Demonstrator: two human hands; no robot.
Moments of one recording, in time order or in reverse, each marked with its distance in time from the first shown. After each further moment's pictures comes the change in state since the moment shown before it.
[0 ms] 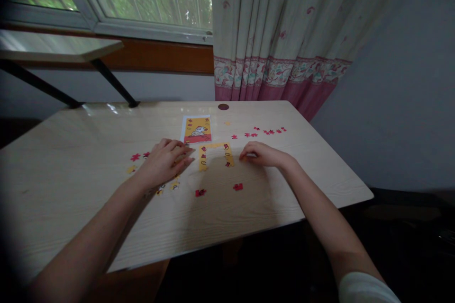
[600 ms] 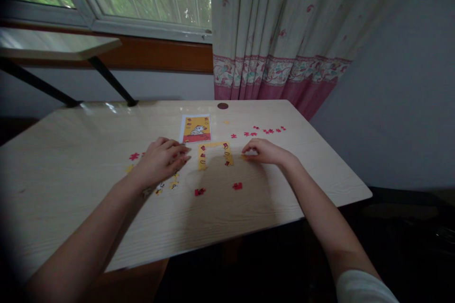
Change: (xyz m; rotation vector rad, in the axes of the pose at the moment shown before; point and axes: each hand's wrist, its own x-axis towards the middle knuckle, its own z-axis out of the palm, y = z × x) left_hand 0.000 -0.006 -0.003 -0.024 -0.044 -0.037; right_hand -0.004 0.001 -0.005 -0.109 0.067 0.163
